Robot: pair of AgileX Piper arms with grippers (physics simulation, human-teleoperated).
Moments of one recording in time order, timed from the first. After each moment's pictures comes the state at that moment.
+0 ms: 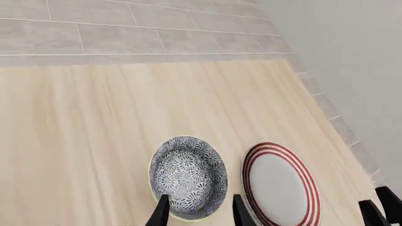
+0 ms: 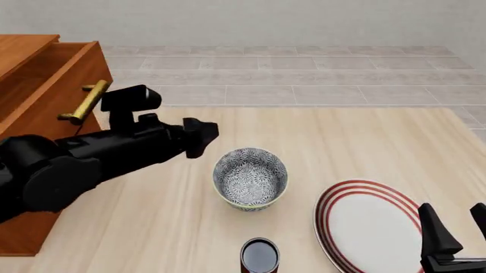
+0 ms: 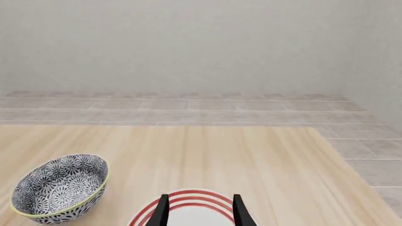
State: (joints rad) left arm -0.63 1.18 -0.84 0.16 -0.44; right arm 0.00 0.03 0.00 -0.01 -0.01
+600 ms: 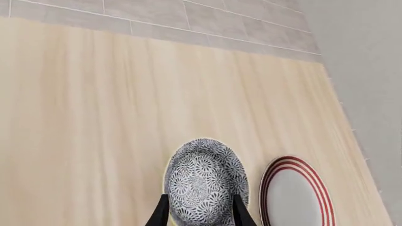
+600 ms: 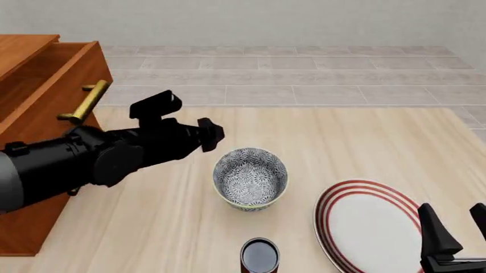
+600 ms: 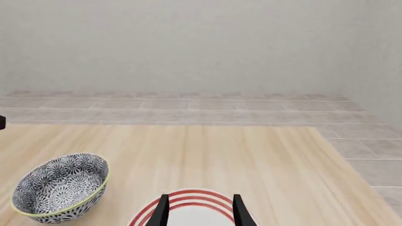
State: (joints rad) left arm -0.56 1.42 -0.91 0.12 -0.57; right arm 0.00 0.02 0.00 0.00 -0.01
